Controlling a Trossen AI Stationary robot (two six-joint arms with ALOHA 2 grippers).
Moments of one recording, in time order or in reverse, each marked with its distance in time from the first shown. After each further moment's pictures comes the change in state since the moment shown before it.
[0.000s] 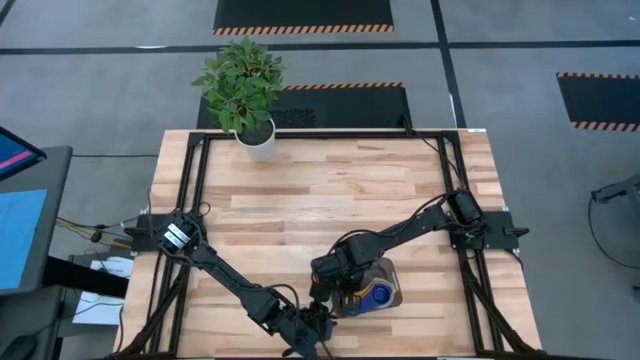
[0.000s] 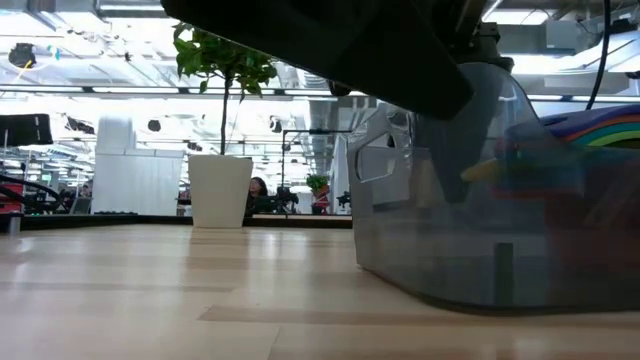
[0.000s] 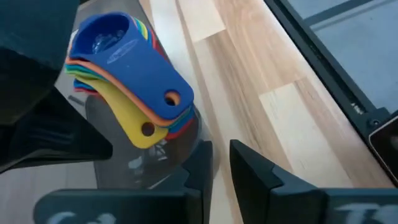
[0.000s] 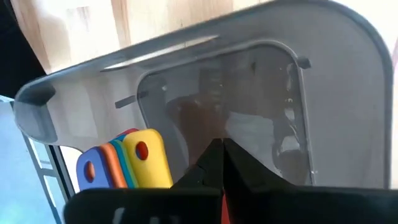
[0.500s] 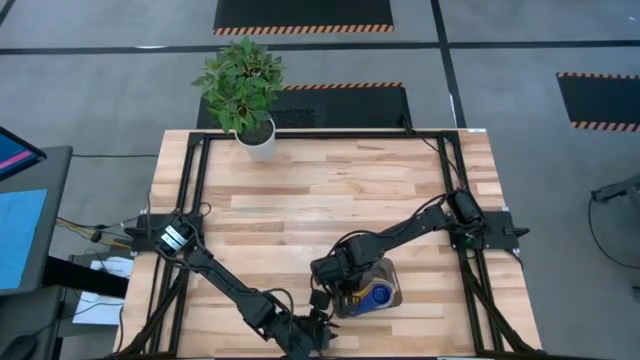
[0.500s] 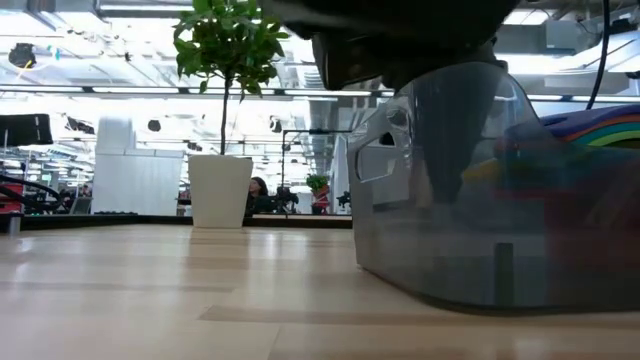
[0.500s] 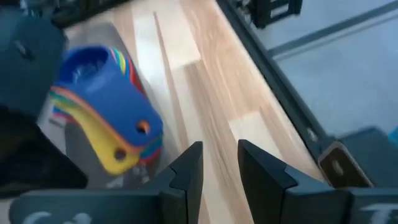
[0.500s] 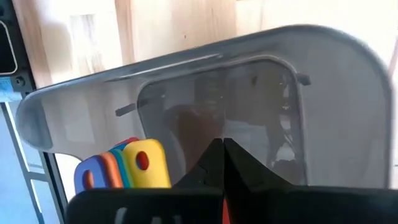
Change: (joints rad) left arm -0.043 -0.001 0.000 0.081 0.029 -0.012; right arm -0.008 0.000 0.000 0.020 0.046 -0.029
